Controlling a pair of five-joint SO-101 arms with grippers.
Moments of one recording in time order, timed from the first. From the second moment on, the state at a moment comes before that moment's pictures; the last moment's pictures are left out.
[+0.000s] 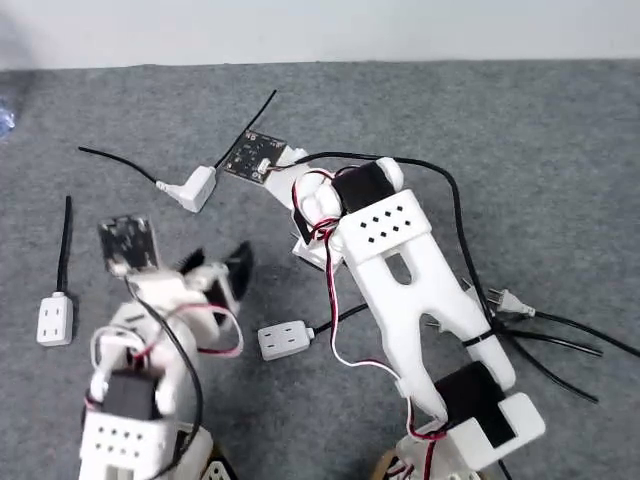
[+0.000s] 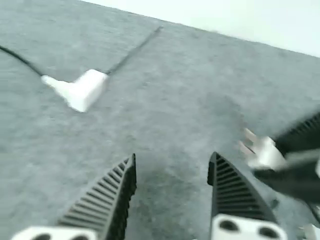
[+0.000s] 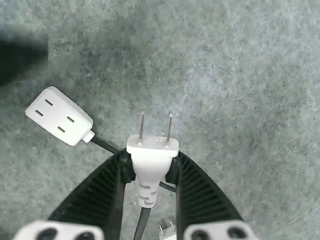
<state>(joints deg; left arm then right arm) 4.6 -75.0 70.6 52.1 23.3 -29.7 -0.2 -5.5 85.7 33.0</state>
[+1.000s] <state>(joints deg) 6.0 -103.2 94.5 44.6 24.3 -40.2 -3.3 0.8 84.1 30.9</state>
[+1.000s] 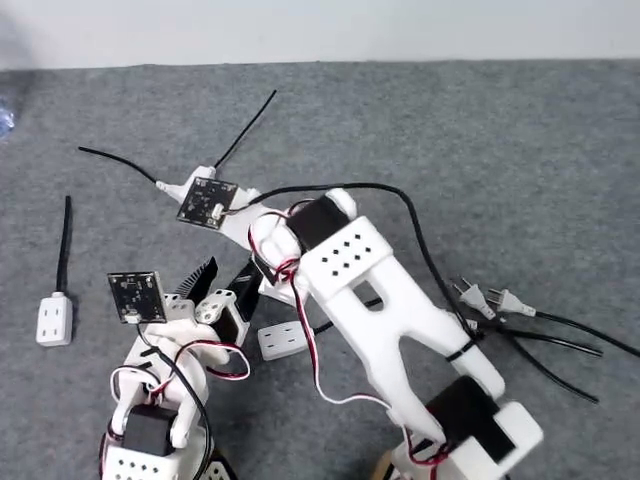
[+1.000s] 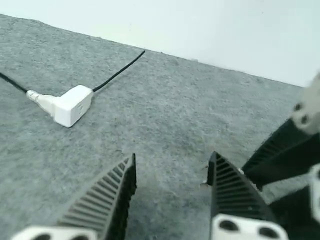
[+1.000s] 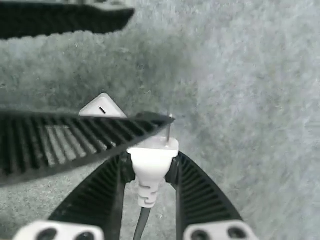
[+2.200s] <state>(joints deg) 4.4 -103.3 94.4 46.4 24.8 -44.2 -11.7 0.9 84.2 30.9</state>
